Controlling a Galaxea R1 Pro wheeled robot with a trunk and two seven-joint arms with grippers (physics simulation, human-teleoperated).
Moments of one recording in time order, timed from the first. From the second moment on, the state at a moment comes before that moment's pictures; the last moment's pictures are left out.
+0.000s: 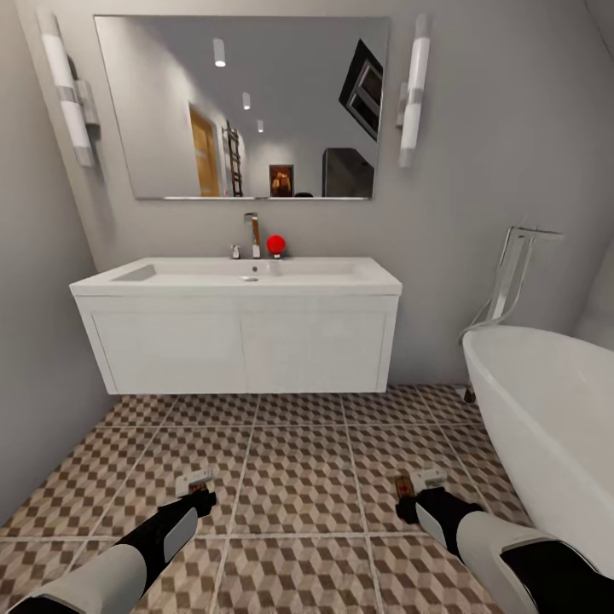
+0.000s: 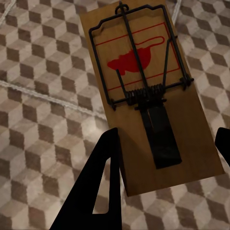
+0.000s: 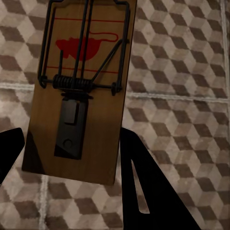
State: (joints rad) left arm -0.68 0.05 -0.31 -0.26 0.57 0.11 0.30; right arm -0.83 -0.02 0.20 0.01 -0.05 0.22 -0.11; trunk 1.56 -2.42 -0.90
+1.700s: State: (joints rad) left arm -0.68 0.04 -0.31 -0.25 0.57 0.11 0.30; right arm -0.83 -0.02 0.20 0.01 -0.05 0.21 -0.11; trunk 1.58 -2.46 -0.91
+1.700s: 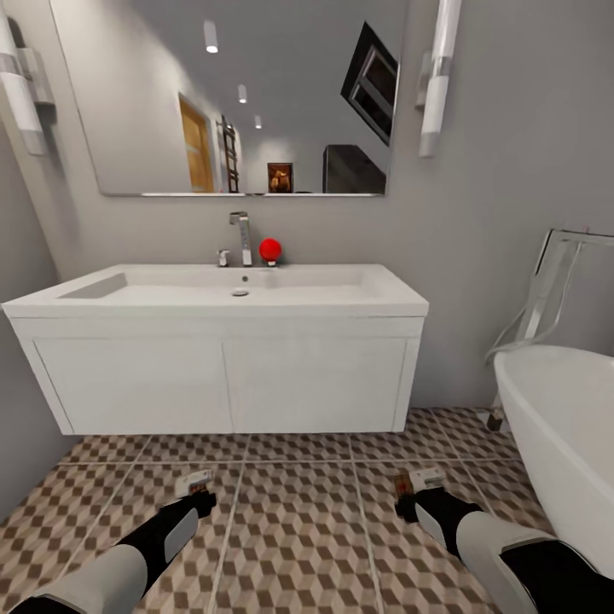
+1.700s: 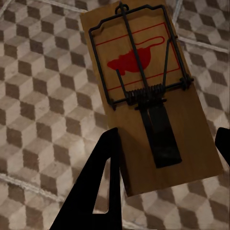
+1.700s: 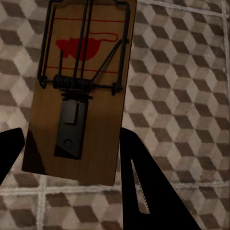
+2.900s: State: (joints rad) left arm -0.68 0.04 -0.31 -0.26 0.57 0.17 0.30; right arm -0.83 -0.01 0.20 0.01 -0.05 0.21 -0.11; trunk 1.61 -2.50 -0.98
